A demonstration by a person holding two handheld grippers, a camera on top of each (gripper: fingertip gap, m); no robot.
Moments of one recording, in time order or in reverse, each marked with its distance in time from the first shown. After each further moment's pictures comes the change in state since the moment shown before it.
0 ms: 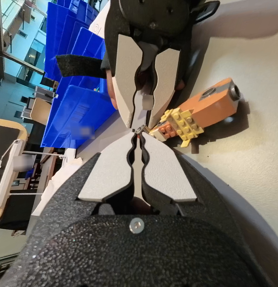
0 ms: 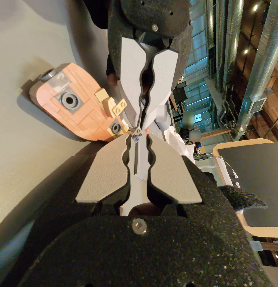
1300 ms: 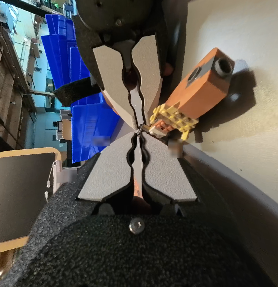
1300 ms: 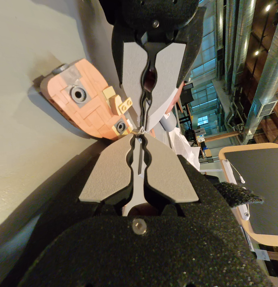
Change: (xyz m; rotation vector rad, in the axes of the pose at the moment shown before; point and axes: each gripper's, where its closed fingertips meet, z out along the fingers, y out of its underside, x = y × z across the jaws) left arm 0.000 0.000 0.001 -0.057 -0.024 0.334; right arm -0.007 0.000 -0.002 0.005 -0.048 -0.005
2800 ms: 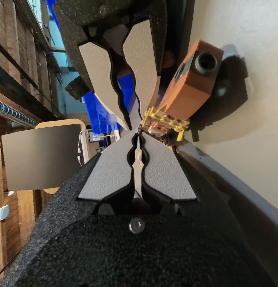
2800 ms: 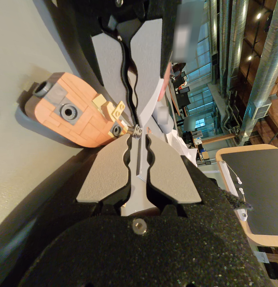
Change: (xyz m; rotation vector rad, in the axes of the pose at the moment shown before) left arm 0.002 -0.003 -0.005 -0.316 -0.167 0.091; right arm 0.002 -0.004 0.000 0.025 0.021 -0.004
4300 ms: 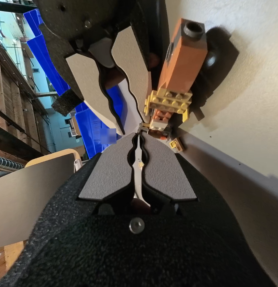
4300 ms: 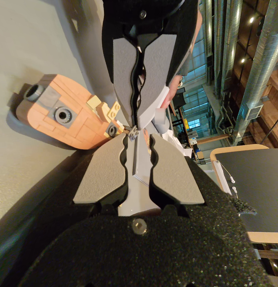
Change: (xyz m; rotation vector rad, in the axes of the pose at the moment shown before) left arm 0.000 0.000 0.003 0.179 0.157 0.141; right arm 0.006 -0.001 0.000 -0.001 0.025 -0.019
